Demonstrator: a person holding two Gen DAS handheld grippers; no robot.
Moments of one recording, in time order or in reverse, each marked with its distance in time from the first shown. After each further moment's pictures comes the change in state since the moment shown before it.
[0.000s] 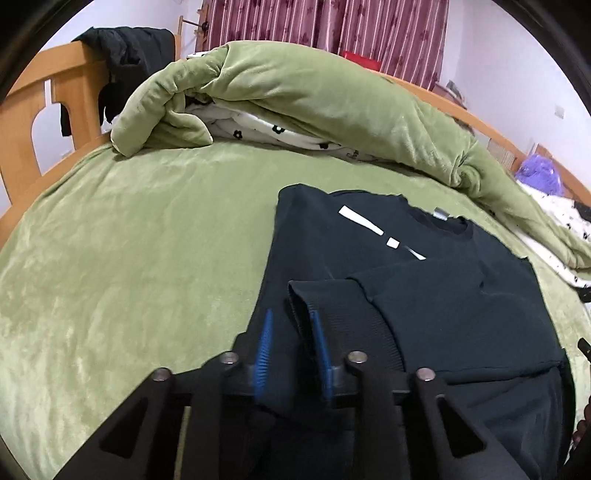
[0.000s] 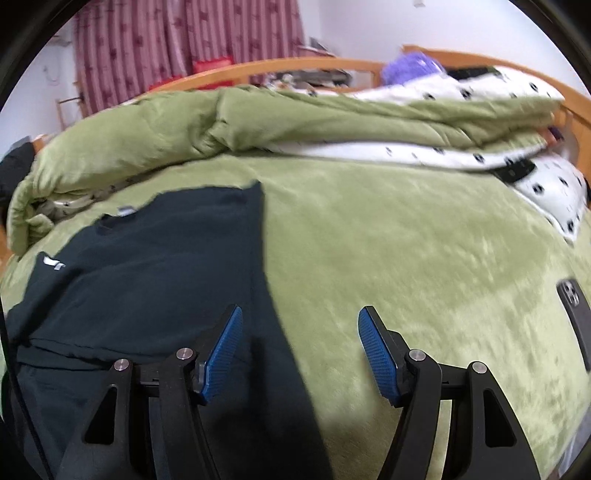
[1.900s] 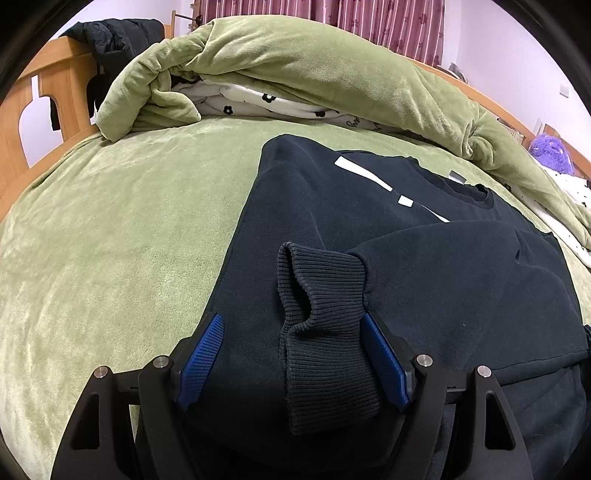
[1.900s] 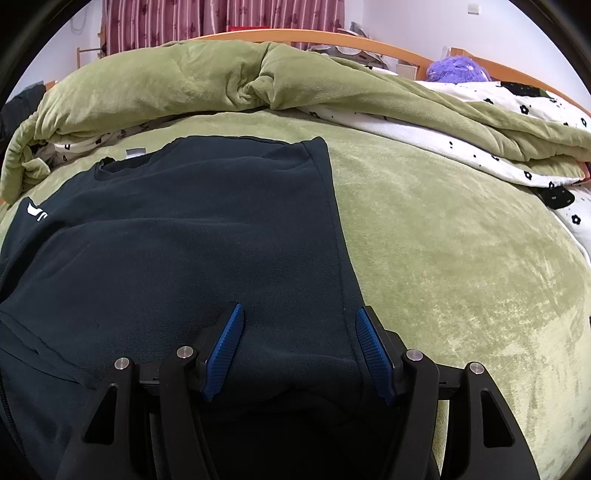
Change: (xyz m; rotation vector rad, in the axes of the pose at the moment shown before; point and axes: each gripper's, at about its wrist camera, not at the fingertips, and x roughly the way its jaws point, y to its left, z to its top) left arm 0.058 -0.023 -0.030 0.037 0.038 0.059; right arm 0.075 0.061 -0.011 -0.138 0.086 -0.022
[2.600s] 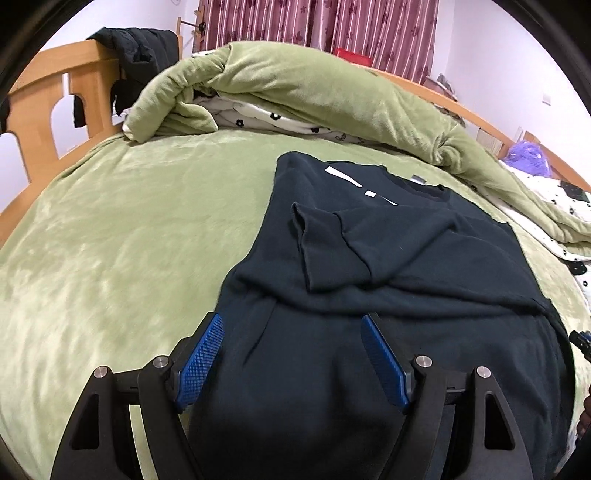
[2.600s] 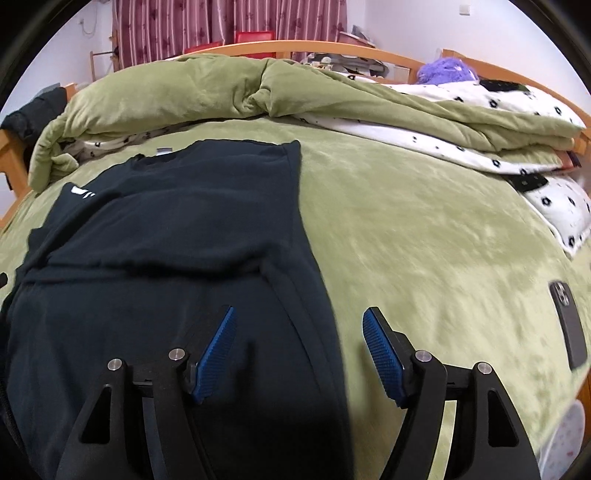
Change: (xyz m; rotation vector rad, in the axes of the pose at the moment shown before) left arm -0.126 0.025 -0.053 -0.011 -0.024 -0.047; right arm -0.115 -0.050 -0.059 -0.006 0.007 0.051
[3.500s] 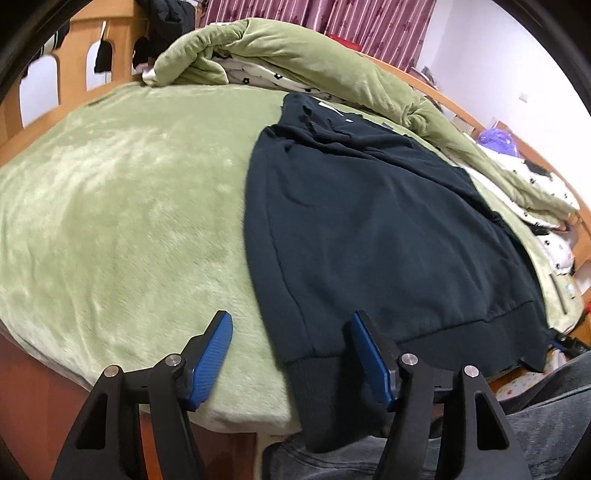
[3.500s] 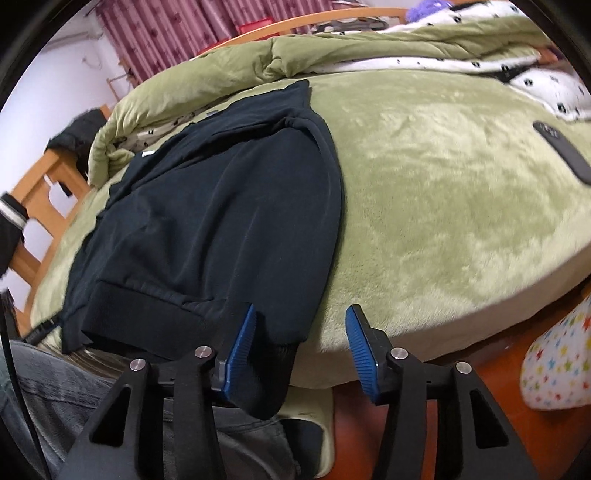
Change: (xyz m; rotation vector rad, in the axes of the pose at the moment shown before) left arm -0.079 0.044 -0.151 -0.058 0.087 -0.144; right arm -0.088 -0.038 -0.170 0.166 0.103 0.276
